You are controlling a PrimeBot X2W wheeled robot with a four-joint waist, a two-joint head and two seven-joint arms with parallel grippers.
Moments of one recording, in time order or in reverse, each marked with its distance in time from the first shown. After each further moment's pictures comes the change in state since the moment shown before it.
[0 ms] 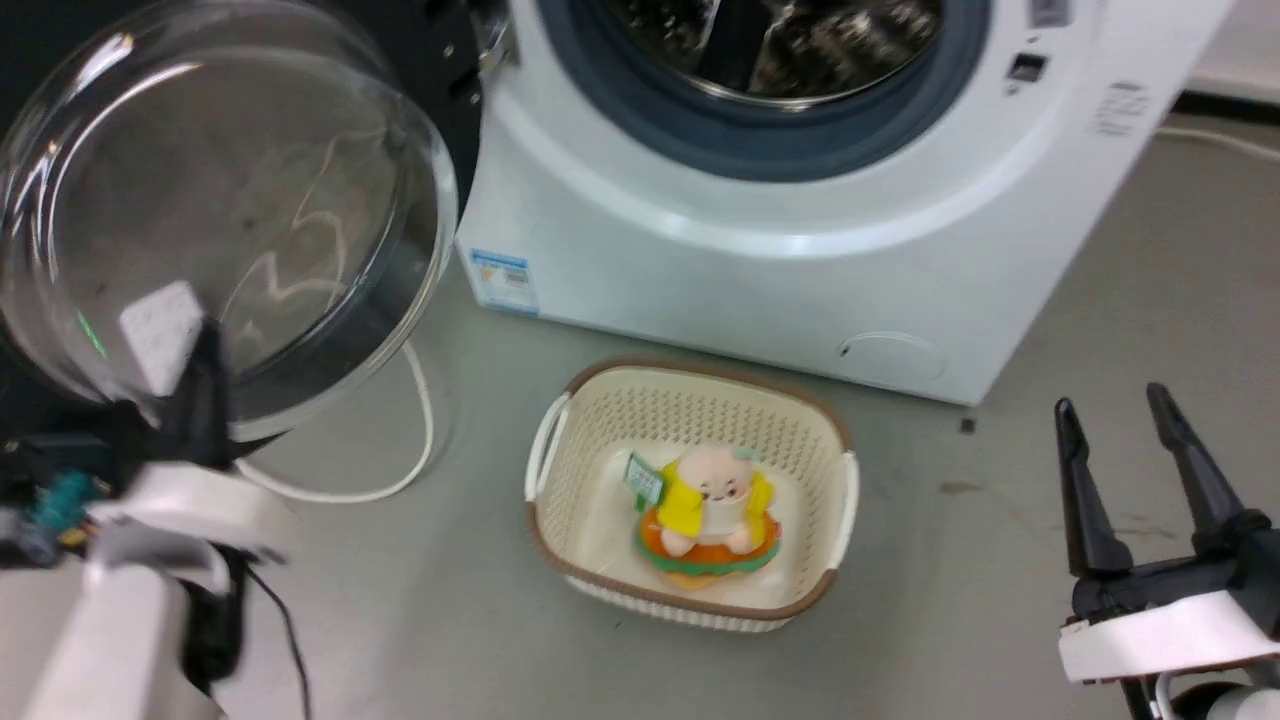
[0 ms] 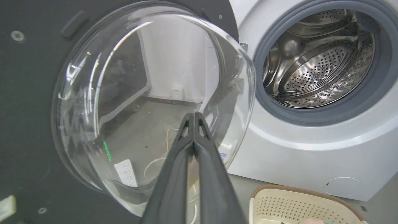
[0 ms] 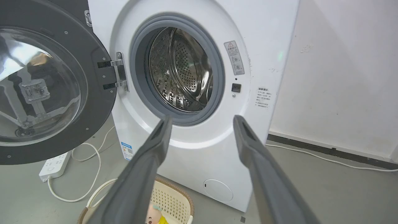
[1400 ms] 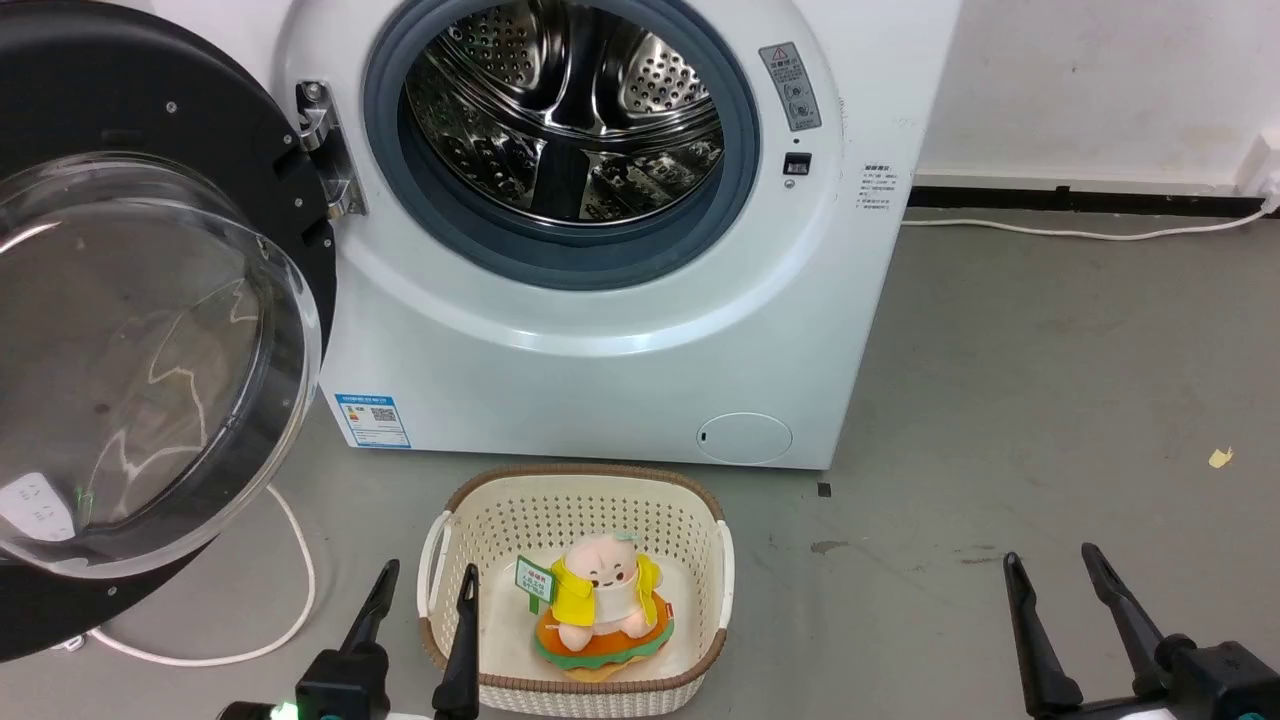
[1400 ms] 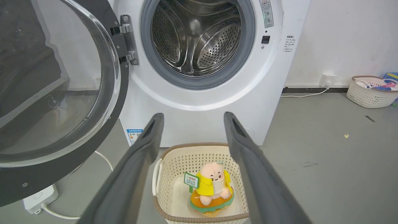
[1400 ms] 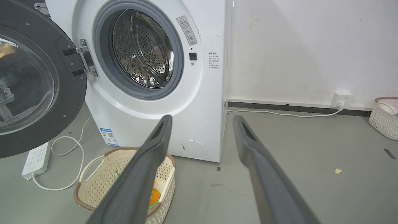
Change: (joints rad) left arm 0.407 -0.170 -0.211 -0.234 0.147 0.162 -0.007; right arm 0.169 0.039 0.019 0.129 0.034 0.000 -0.029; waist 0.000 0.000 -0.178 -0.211
